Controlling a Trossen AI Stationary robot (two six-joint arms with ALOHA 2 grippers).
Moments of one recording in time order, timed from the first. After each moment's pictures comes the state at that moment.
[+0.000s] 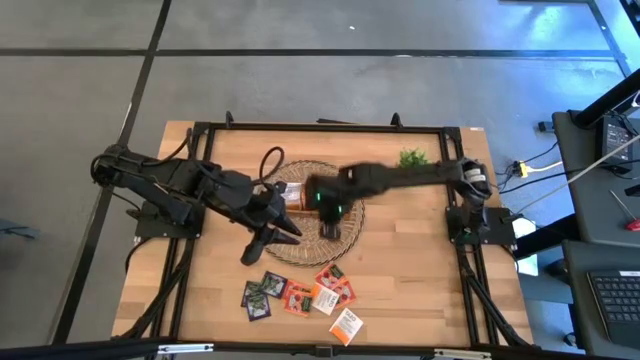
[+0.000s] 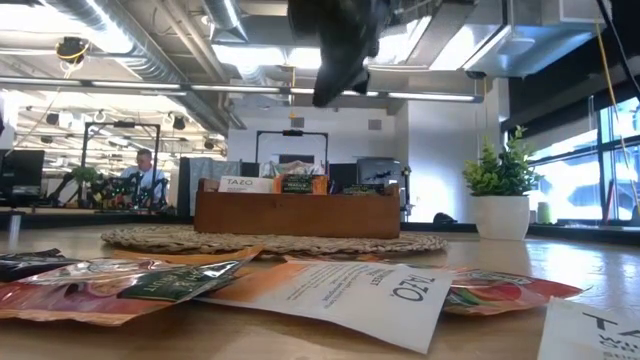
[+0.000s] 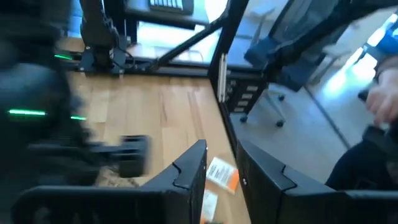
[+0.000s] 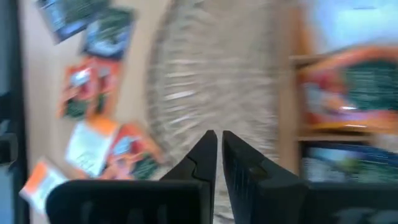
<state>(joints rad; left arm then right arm) -0.30 1.34 1.54 -0.64 0.02 -0.29 0.05 1.96 1.79 -0.95 -0.13 0.18</state>
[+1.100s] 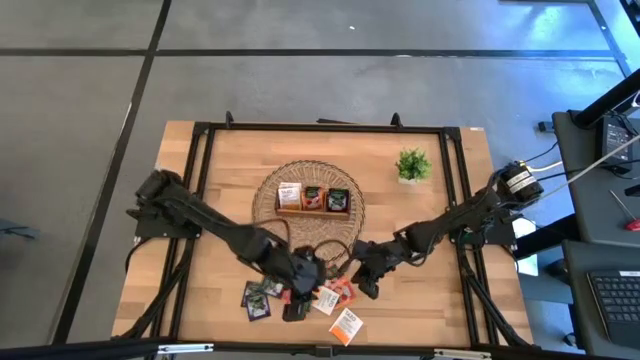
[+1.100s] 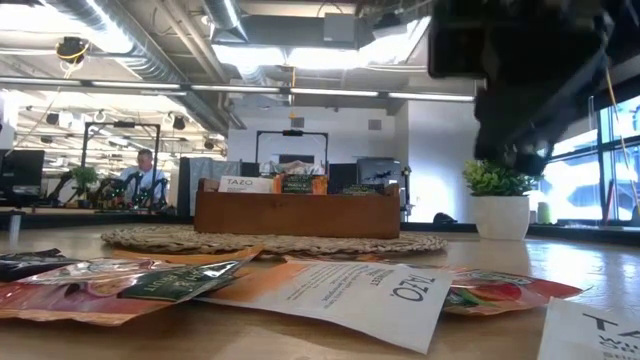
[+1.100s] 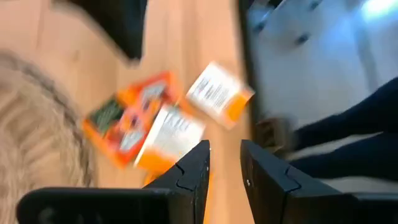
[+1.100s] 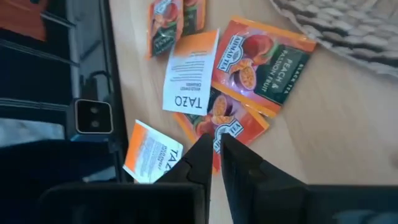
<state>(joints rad) -0.46 1.80 1.54 -0.60 0.00 -0.51 0.44 1.63 0.83 0.04 -0.07 0.91</state>
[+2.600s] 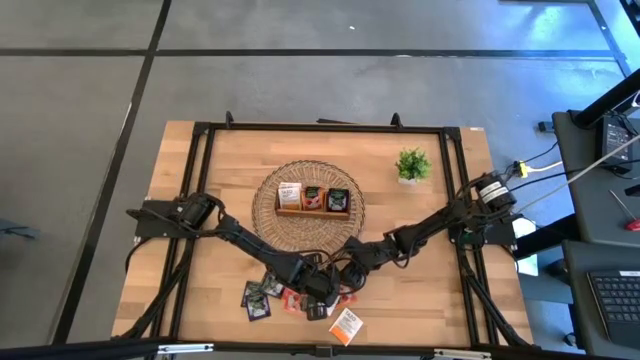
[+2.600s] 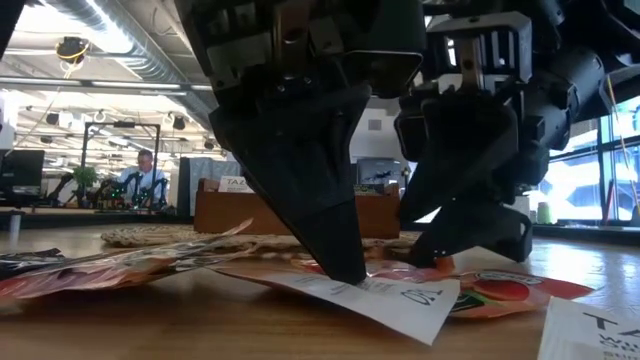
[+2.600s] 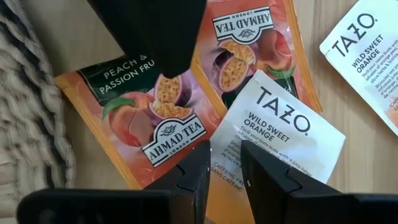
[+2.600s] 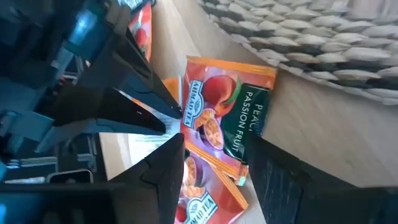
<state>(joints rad) -0.44 2.18 1.55 -0.49 -0.12 -0.59 0.38 1.87 0.76 0.43 -0.05 1.11</state>
